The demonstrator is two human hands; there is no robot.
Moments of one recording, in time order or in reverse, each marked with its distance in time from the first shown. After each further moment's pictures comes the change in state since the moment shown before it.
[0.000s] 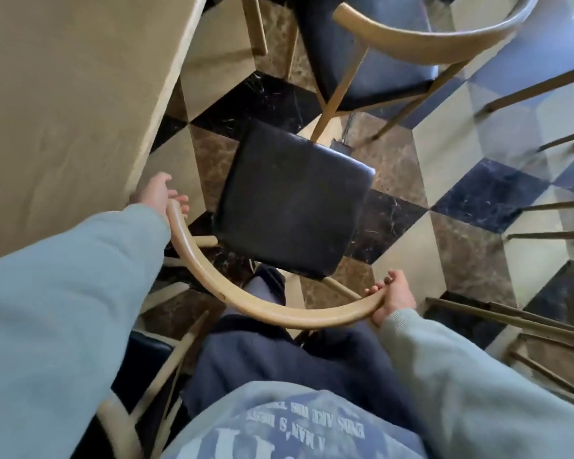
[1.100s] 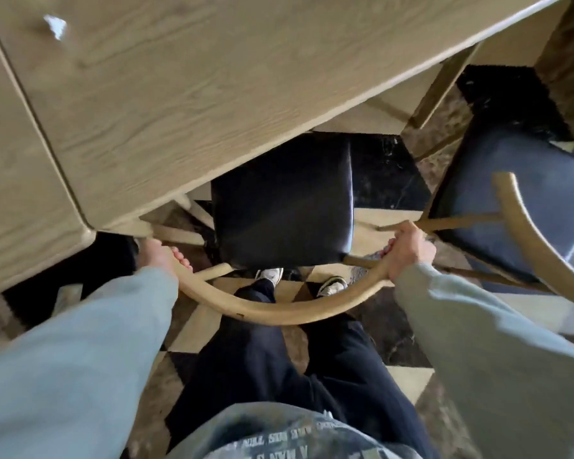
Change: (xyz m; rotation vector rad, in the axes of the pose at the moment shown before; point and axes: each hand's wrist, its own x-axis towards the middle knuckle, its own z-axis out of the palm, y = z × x) left_hand -0.037 -0.121 -0.027 -0.965 0.469 -0.454; right_hand -0.061 -0.103 0.317 -0.780 -0.428 -0.539
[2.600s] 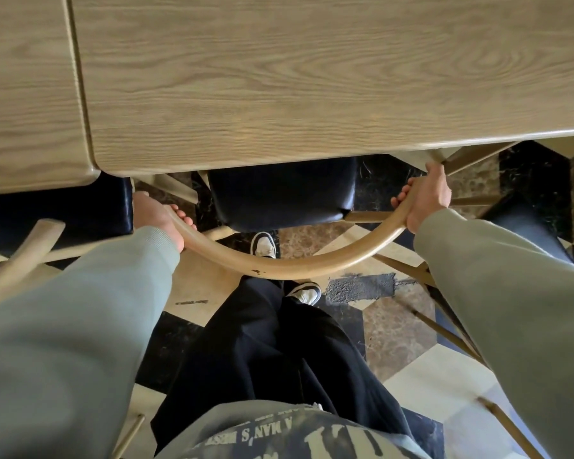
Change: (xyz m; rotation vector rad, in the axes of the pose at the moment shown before) left_hand 0.010 0.015 0.011 -0.413 0.092 -0.110; right_hand -0.015 -0.115 0.160 -0.421 -0.336 -0.120
